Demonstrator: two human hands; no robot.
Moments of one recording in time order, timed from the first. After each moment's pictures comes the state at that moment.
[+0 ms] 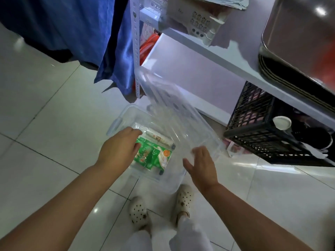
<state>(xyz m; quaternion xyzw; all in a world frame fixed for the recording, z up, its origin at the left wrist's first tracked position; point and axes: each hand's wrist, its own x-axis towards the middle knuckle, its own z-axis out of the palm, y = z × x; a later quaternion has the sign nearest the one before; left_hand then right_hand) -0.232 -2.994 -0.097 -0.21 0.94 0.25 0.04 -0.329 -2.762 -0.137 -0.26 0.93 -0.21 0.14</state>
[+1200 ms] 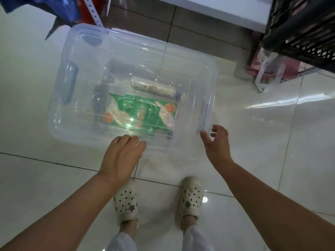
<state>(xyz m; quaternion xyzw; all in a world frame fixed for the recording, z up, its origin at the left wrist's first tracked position) -0.160 -2.919 -0.408 0.05 0.98 0.06 0.16 -0.265 -2.671 -0.442 0.11 0.92 -0.30 0.23</state>
